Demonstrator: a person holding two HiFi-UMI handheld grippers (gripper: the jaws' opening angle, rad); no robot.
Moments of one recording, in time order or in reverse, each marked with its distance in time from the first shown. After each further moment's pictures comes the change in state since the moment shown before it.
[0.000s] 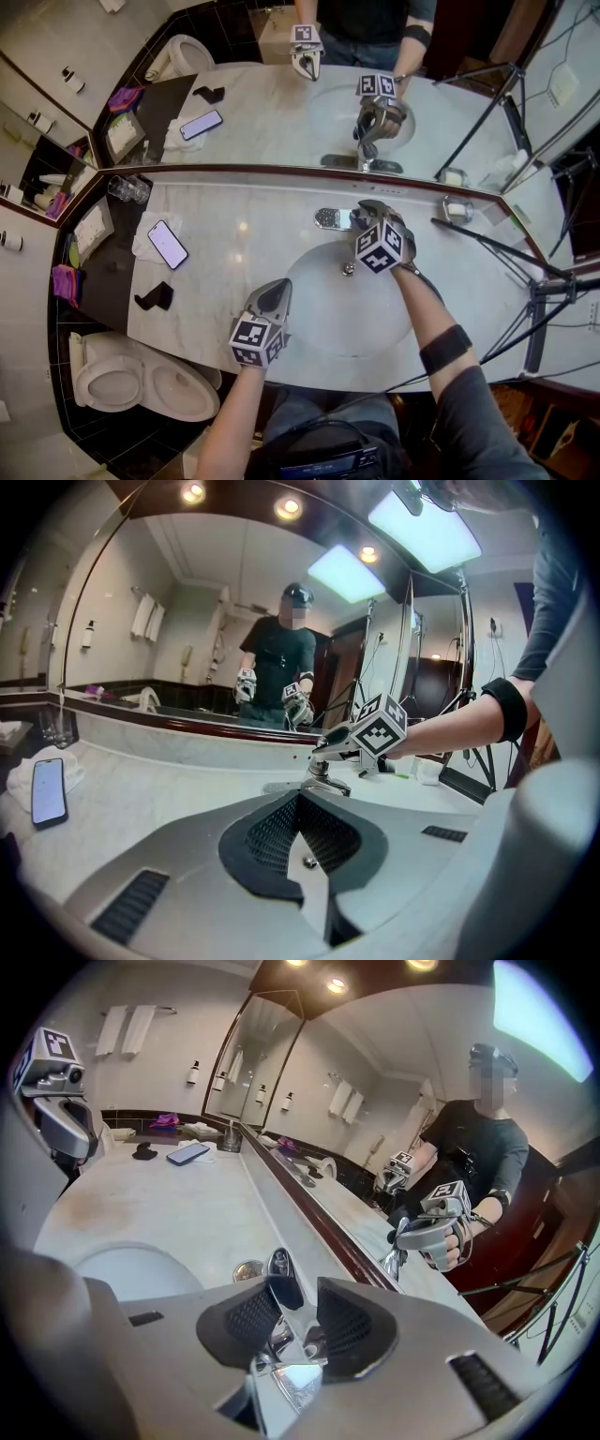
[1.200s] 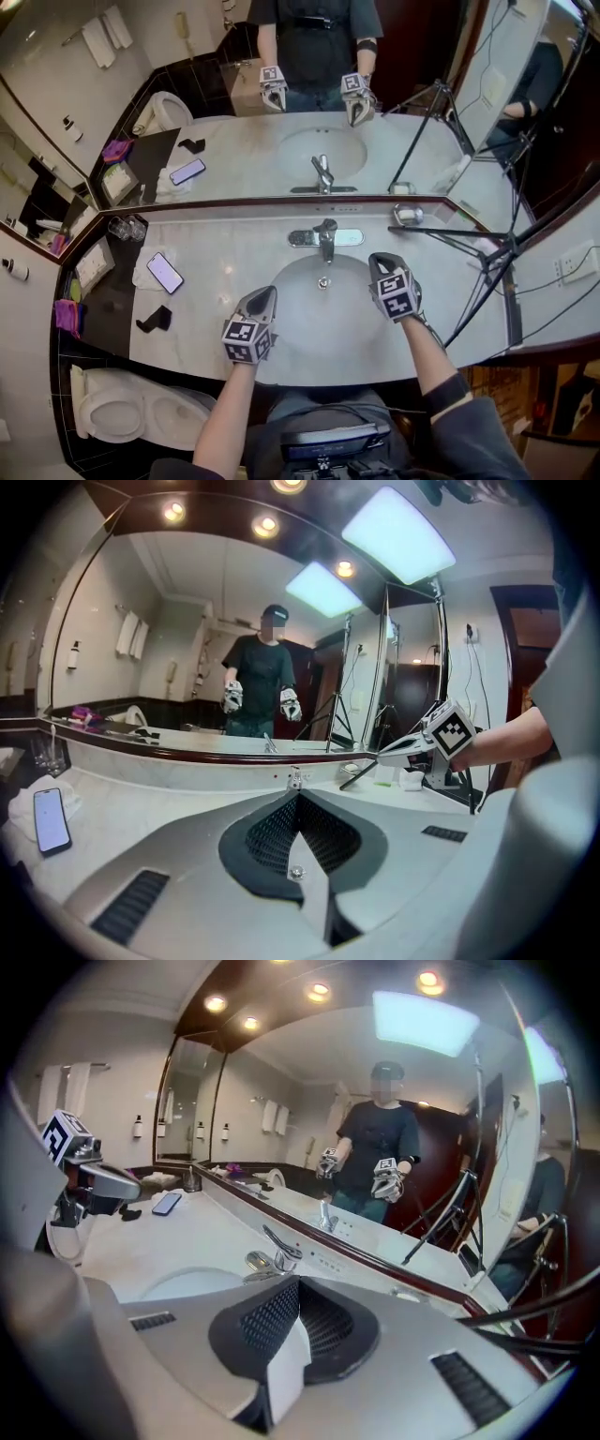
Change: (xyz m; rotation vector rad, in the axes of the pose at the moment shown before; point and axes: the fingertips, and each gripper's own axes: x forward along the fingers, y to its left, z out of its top) left arm -0.039 -0.043 0.039 0.058 -0.057 -0.068; right arm -0.213 0.004 -0.064 0.410 -0.034 -0.188
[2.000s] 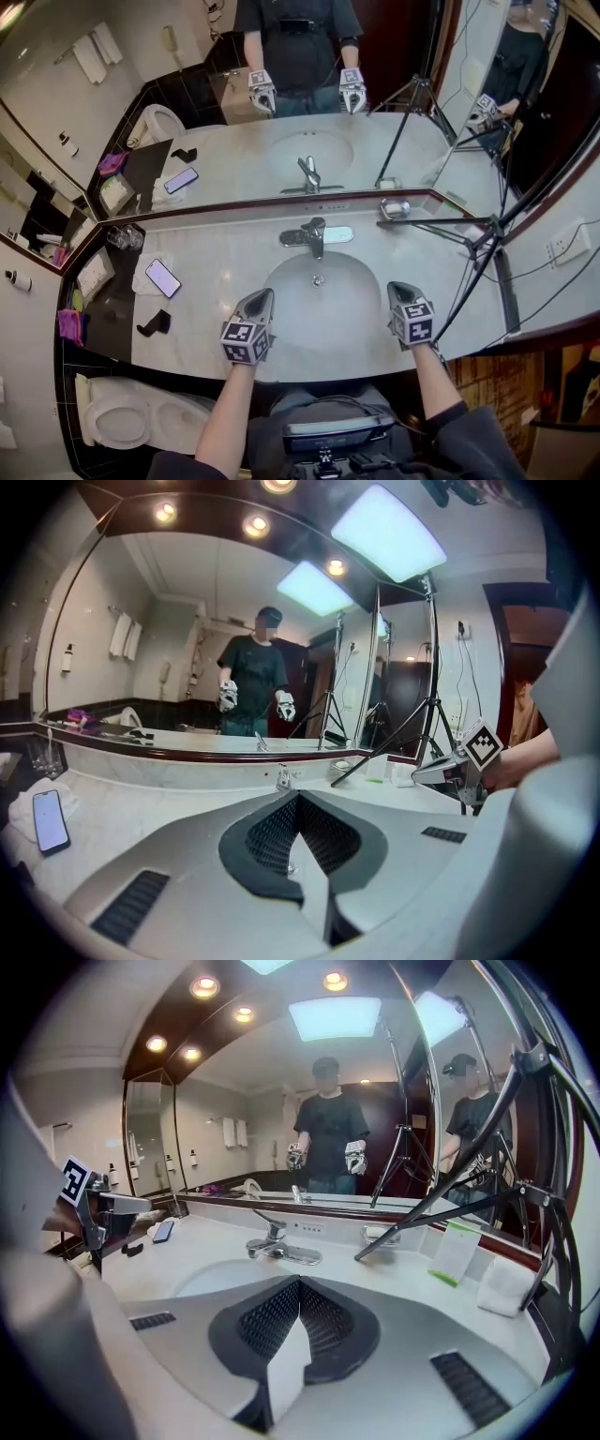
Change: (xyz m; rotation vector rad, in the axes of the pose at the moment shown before) left arm -0.008 -0.028 -0.003 0.026 0.010 -0.019; right arm -0.085 -0.016 -0.109 0.317 -0.022 -0.036
